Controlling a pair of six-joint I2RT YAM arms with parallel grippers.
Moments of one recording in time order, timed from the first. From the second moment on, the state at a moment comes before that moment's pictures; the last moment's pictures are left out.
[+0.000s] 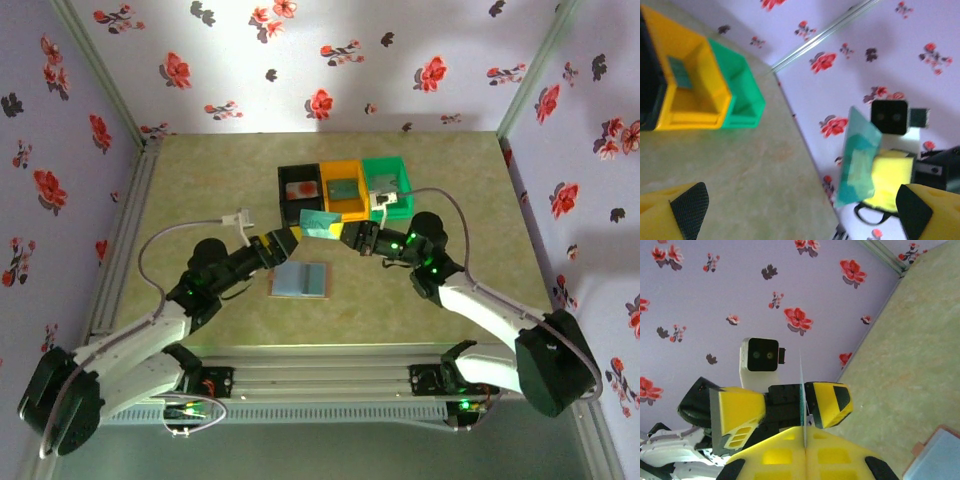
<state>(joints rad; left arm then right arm) -0.68 0.99 0.44 0.55 0.23 -0.97 0.56 1.18 0.57 0.65 -0.71 0.96</state>
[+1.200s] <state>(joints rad) -0.79 1.33 0.49 1.11 0.11 -1.18 0.74 1.27 0.47 0.99 -0.21 1.10</state>
